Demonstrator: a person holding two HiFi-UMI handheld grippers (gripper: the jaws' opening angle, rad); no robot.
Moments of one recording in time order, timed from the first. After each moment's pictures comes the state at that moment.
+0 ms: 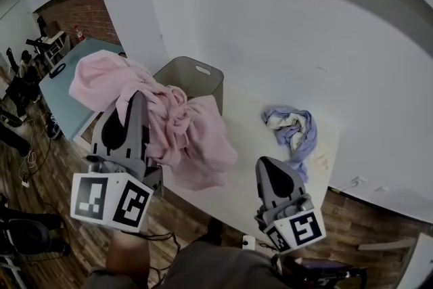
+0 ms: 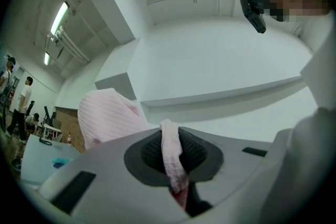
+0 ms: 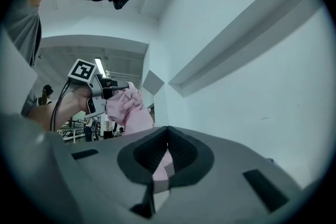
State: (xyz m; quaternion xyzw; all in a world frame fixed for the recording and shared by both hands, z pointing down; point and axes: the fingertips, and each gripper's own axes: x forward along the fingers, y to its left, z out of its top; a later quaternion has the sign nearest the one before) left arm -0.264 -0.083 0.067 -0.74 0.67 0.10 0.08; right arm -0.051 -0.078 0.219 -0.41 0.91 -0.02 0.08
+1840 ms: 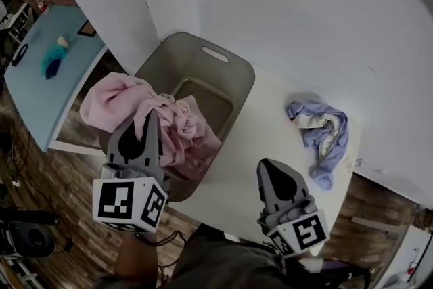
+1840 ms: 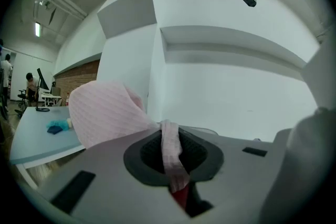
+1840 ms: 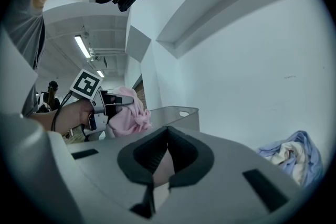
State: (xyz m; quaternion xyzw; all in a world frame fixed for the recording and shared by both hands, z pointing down) left arm -0.378 -0.275 0.268 -0.75 0.65 -0.05 -0.10; right arm -0.165 -0.216 0.317 -0.43 0.89 -0.12 -0.05
